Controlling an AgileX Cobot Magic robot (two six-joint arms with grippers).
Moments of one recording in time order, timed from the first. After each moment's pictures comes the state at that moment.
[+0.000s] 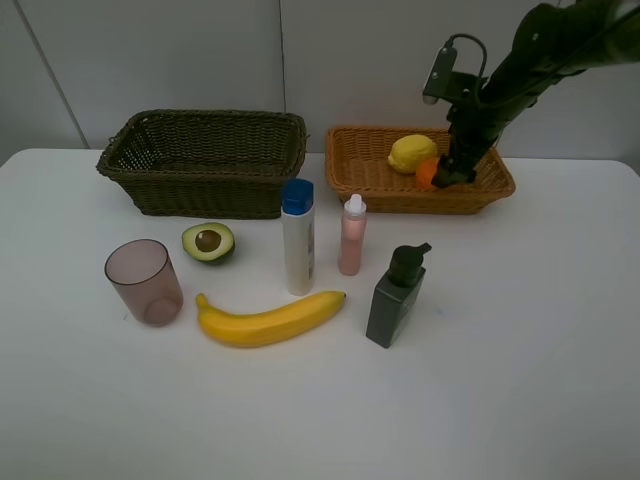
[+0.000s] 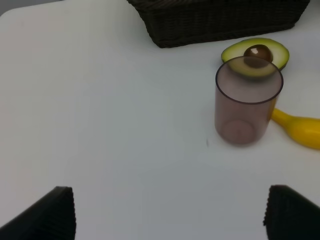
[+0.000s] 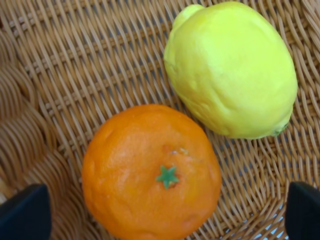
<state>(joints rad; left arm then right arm) -0.05 0.00 -0.42 -0.08 1.08 0.10 0.16 2.10 -1.58 0.06 0.62 -1.17</state>
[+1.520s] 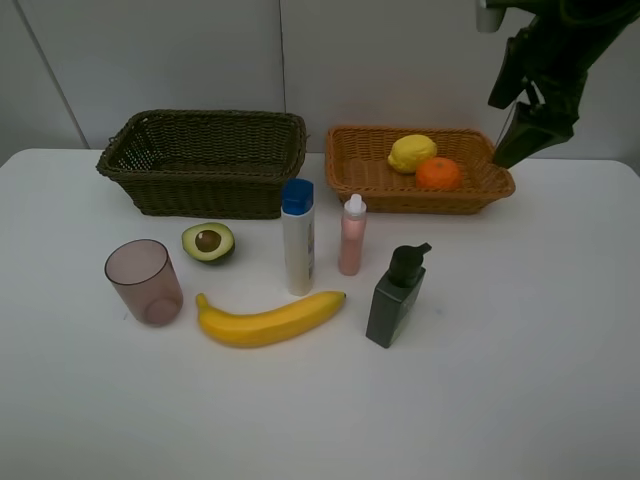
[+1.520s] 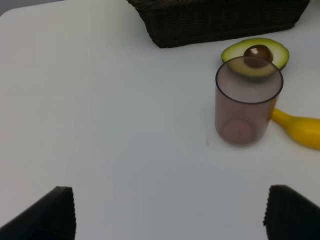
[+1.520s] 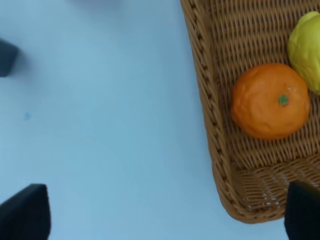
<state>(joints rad) -0.05 0.00 -0.42 -0.08 1.08 0.10 0.17 1.73 -1.56 0.12 1.20 -1.30</state>
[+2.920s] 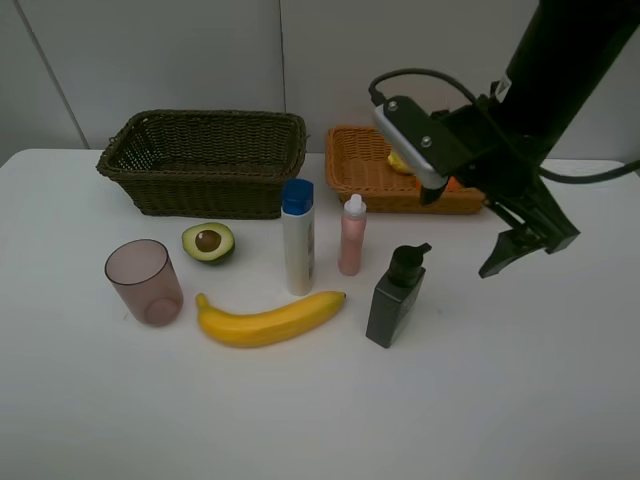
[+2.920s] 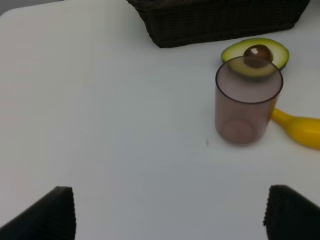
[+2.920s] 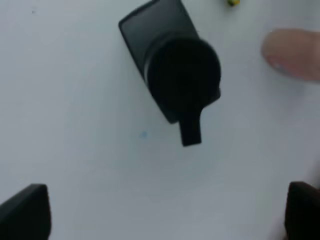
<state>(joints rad) -0.05 0.00 -0.42 -0.08 1.08 0.10 0.51 1.60 -1.18 -0.01 1.08 -1.56</state>
